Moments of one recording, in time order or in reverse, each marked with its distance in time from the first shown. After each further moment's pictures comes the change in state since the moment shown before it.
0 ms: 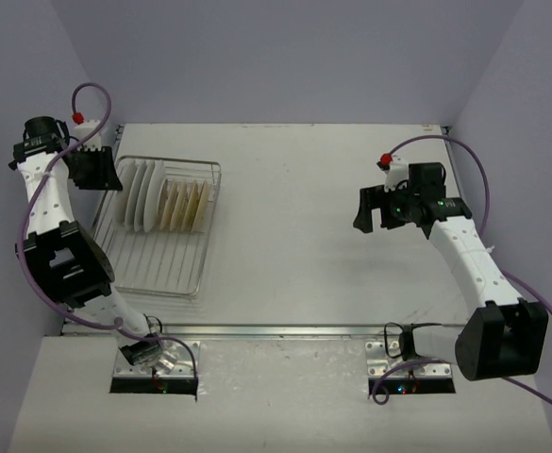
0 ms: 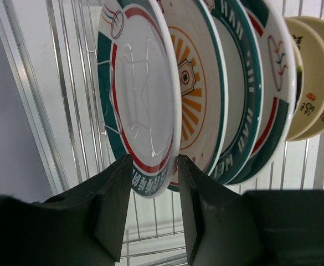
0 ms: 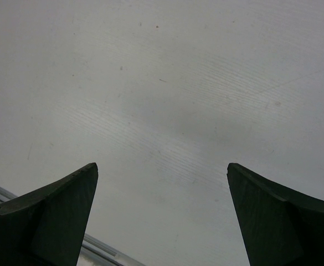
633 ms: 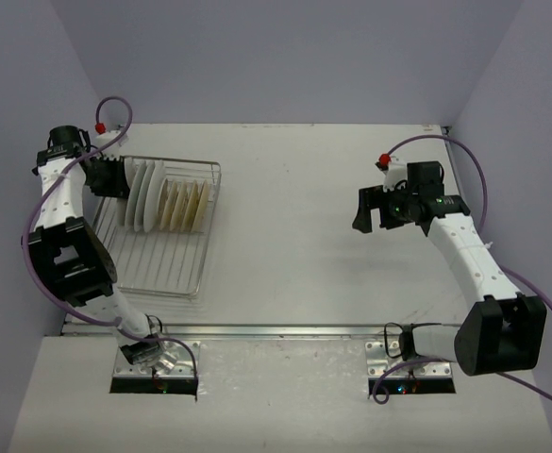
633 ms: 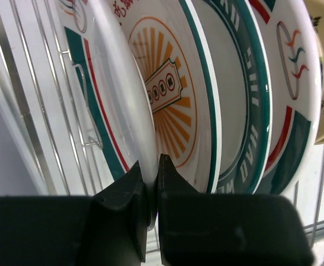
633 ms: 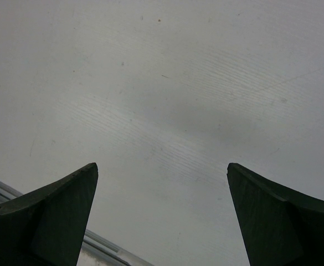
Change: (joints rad) left arm -0.059 0.001 -0.153 0.120 -0.047 0.020; right arm 0.000 0.027 0.011 -0.016 -0.013 0.002
